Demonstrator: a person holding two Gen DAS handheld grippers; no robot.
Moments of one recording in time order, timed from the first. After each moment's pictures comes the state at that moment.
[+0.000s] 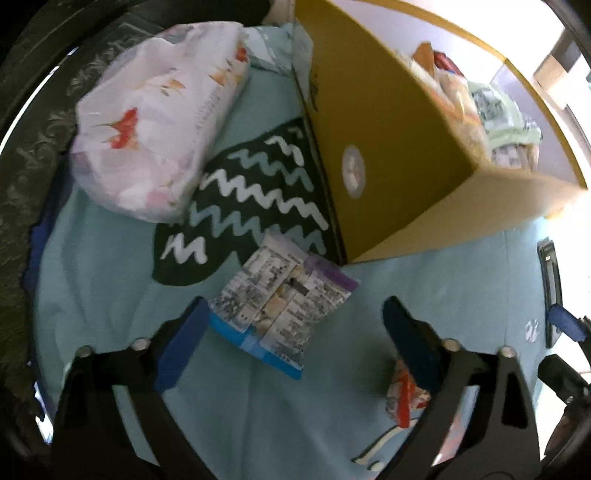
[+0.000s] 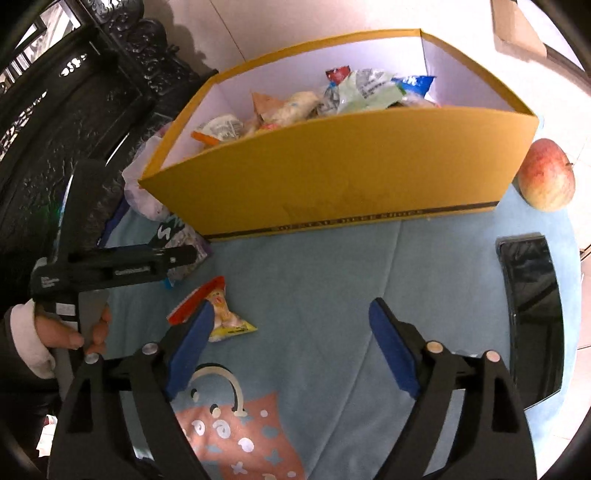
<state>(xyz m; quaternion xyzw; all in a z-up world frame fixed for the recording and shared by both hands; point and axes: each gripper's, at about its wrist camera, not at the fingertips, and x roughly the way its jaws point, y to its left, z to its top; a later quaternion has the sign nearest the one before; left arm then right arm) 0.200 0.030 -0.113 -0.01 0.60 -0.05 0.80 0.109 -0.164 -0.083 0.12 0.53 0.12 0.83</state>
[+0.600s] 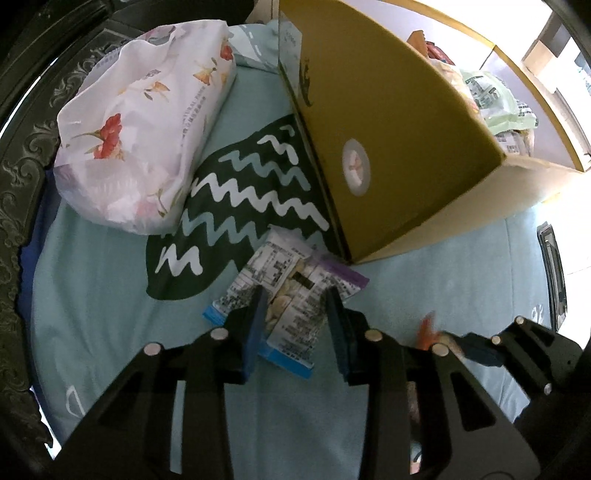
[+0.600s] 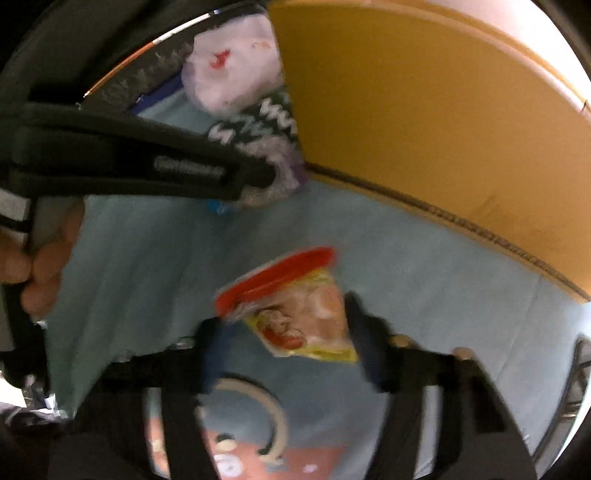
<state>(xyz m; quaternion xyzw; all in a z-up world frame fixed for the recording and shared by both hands) 0.210 0.036 -0.112 0.00 0.59 -0.07 0.80 0.125 -0.048 -0.136 -0.07 0.56 0.23 0.79</state>
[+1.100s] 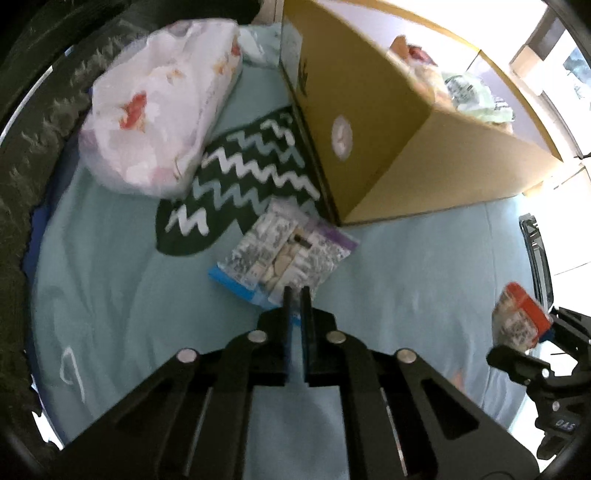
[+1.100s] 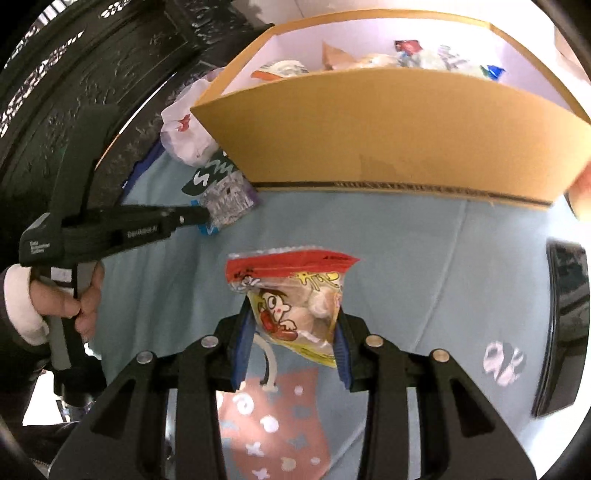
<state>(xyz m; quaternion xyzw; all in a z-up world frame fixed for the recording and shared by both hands) 0.164 0.053 -0.100 -0.01 0.58 -0.08 0.81 0.098 -0.128 -0.096 0.08 0.56 0.20 0.80</state>
